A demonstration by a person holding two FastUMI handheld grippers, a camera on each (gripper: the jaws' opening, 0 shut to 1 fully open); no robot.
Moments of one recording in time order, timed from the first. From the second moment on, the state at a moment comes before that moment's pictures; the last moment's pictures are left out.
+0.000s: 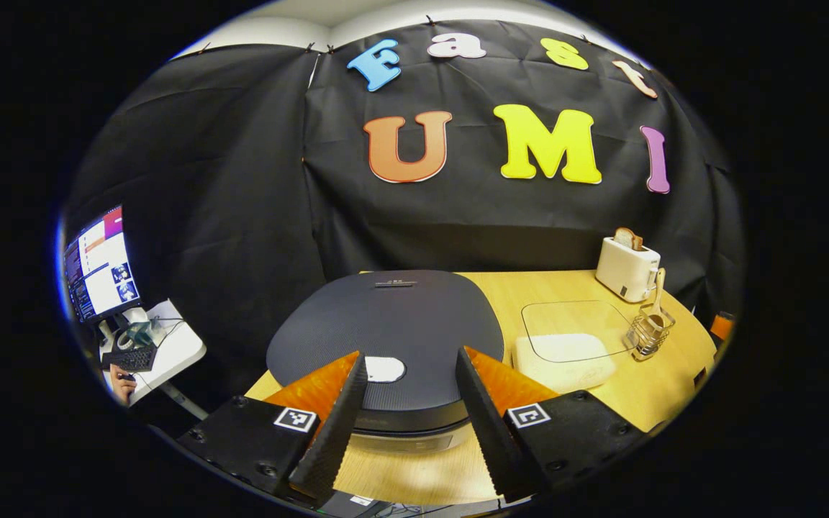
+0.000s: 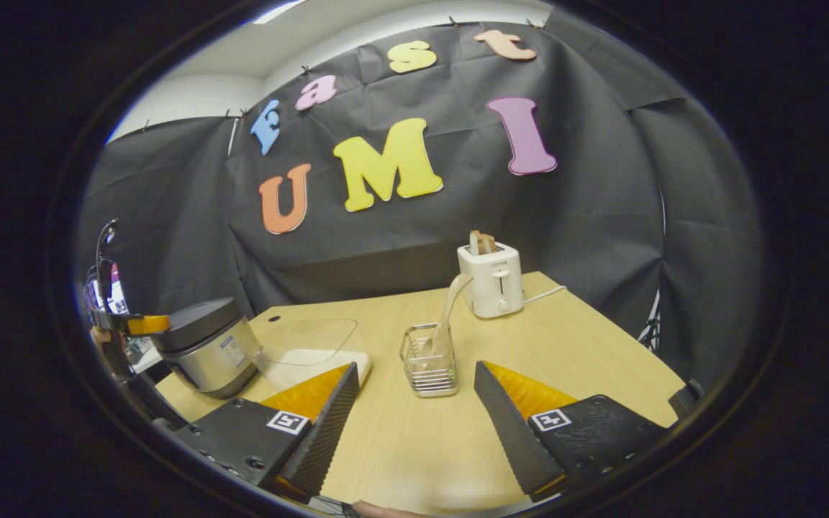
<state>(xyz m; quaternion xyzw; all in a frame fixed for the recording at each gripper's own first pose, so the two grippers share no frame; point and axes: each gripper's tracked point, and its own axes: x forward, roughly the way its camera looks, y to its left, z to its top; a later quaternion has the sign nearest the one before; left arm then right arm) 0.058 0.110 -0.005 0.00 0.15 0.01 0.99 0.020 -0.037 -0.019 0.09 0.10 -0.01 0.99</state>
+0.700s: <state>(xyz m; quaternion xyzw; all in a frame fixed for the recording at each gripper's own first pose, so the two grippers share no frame) 0.042 0.109 -0.012 -0.01 0.12 0.02 0.99 0.011 -0.023 -0.013 0.08 0.10 0.01 0.99</state>
